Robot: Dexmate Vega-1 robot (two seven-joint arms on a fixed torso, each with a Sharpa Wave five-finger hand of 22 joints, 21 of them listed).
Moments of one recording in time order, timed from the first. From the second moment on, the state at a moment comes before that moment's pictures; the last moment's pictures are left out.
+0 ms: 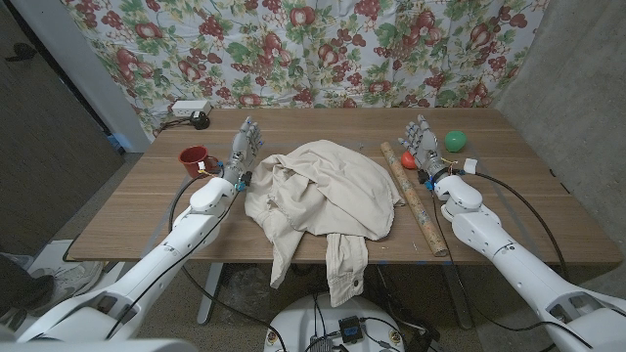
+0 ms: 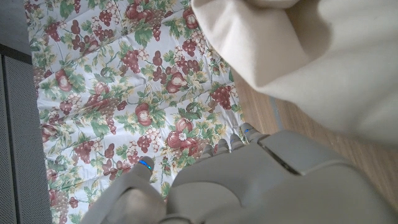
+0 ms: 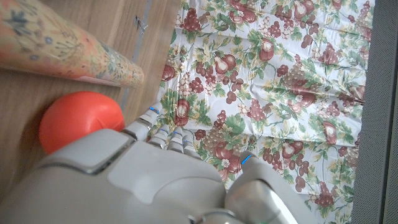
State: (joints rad) left arm 0.83 0.50 0.36 -1.28 -0.65 -0.29 -0.05; left_hand -0.01 0.06 0.42 0.21 0.27 -0.17 0.04 0.18 0.18 -0.17 0.02 0.20 0.18 -0.17 0.04 0.19 0.18 -0.17 0.01 0.33 0.21; right arm -0.85 -0.47 -0.33 -1.31 0.62 0.28 0.03; right_hand 0.02 0.07 0.28 0.16 0.29 -0.08 0.04 0.19 0.18 -0.03 0.01 0.19 0.18 -0.07 -0.02 0.19 0.18 0.17 -0.04 0.19 0.17
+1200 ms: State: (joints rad) left arm 0.84 0.48 0.29 -1.30 -0.54 -0.32 -0.06; left_hand -0.01 0.06 0.42 0.20 0.28 -0.17 -0.04 0.20 0.18 -0.17 0.01 0.22 0.18 -0.18 0.06 0.20 0.18 -0.17 0.15 0.35 0.20; right arm -0.85 -0.27 -0.13 -1.28 0.39 0.20 0.17; right_hand 0.03 0.07 0.28 0.16 0.29 -0.05 0.04 0.20 0.18 -0.01 0.01 0.20 0.18 -0.05 -0.03 0.19 0.18 0.19 -0.04 0.19 0.17
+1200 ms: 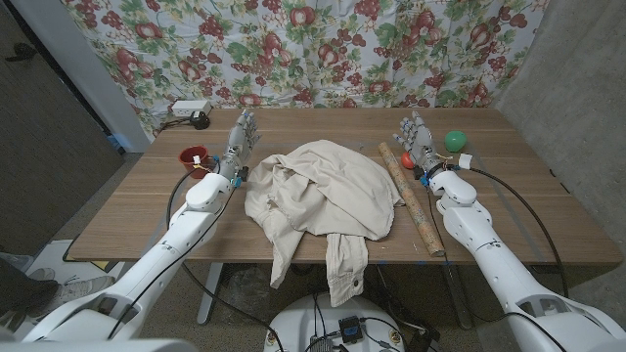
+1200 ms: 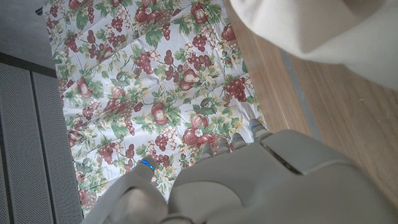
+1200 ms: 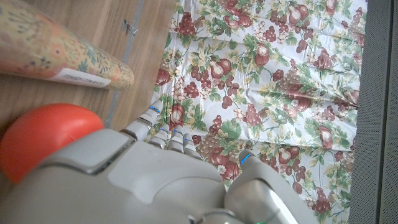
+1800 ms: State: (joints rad) left arm 0.81 0.48 0.31 -1.31 -0.47 -0.33 -0.06; left_hand -0.01 0.06 0.42 0.20 0.28 -0.17 -0.05 0.20 0.18 -0.17 0.00 0.22 0.18 -0.18 0.06 0.20 0.18 -0.17 0.16 0.35 0.20; right arm -0.83 -0.25 -0.09 -1.25 0.36 0.20 0.20; right_hand 0.03 0.07 0.28 0.16 0.29 -0.04 0.04 0.20 0.18 0.00 0.02 0.20 0.18 -0.05 -0.02 0.19 0.18 0.19 -0.04 0.19 0.17
